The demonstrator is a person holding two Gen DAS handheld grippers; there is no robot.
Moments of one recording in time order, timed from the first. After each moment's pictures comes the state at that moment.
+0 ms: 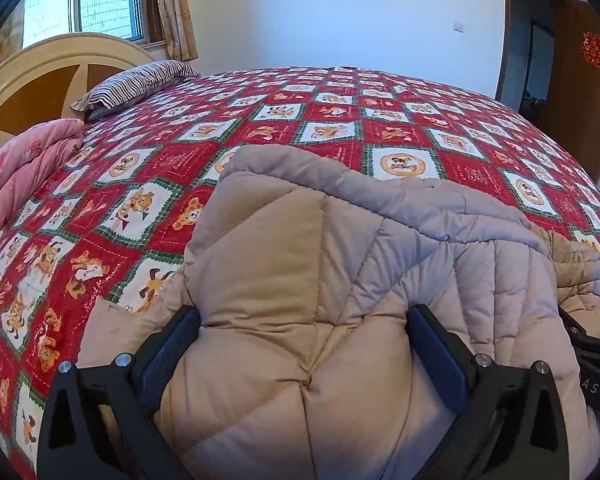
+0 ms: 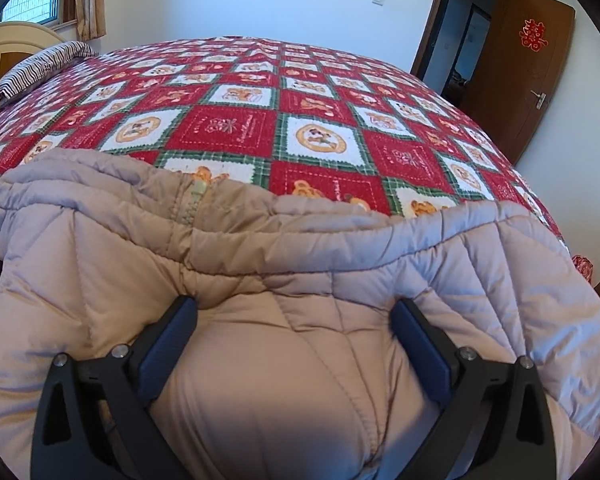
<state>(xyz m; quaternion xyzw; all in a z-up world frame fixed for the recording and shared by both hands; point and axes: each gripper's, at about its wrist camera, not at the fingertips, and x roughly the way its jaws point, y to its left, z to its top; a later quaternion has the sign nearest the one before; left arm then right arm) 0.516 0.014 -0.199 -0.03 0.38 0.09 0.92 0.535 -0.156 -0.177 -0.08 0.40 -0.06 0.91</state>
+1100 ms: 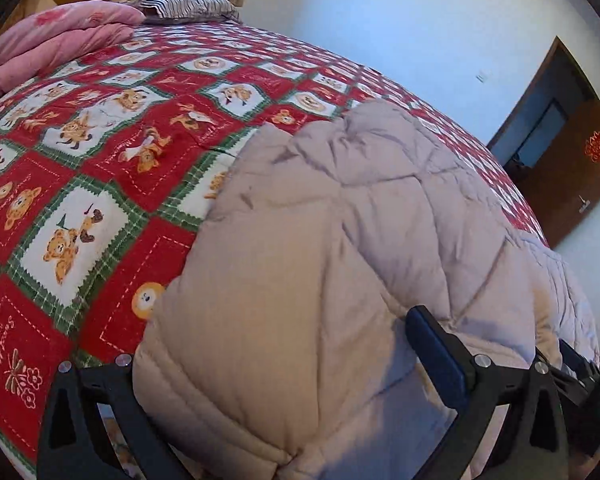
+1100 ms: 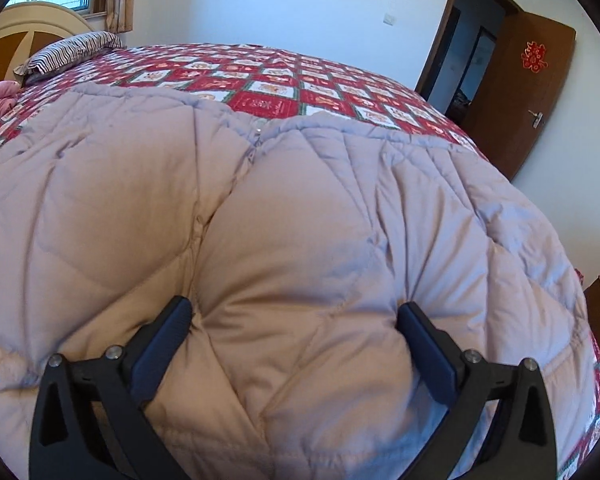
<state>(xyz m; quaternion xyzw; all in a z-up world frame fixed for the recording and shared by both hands) 0.370 0.101 -0.211 -0.22 0.39 0.04 0.89 0.415 -0.139 -0.176 -0.11 0.38 -0.04 0.92</state>
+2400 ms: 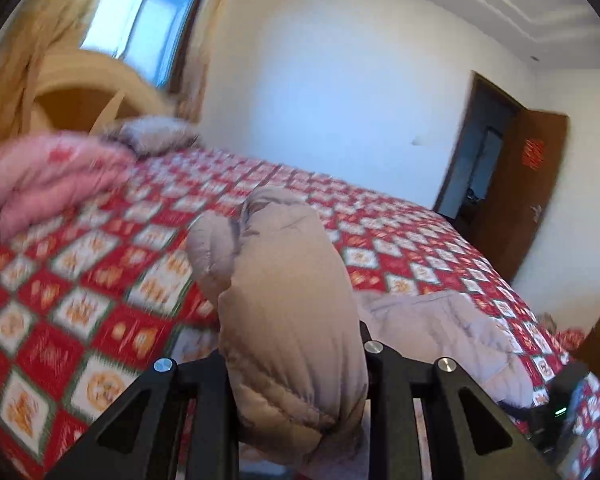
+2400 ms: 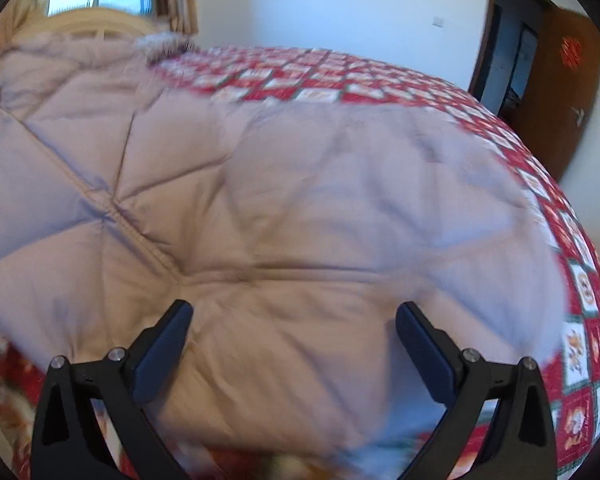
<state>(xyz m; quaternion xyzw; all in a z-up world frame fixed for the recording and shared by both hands) 0.246 0.124 -0.057 -0.12 0.21 -0.01 0.97 0.274 -0.098 -0.158 -0.07 0.37 0.07 0.92</state>
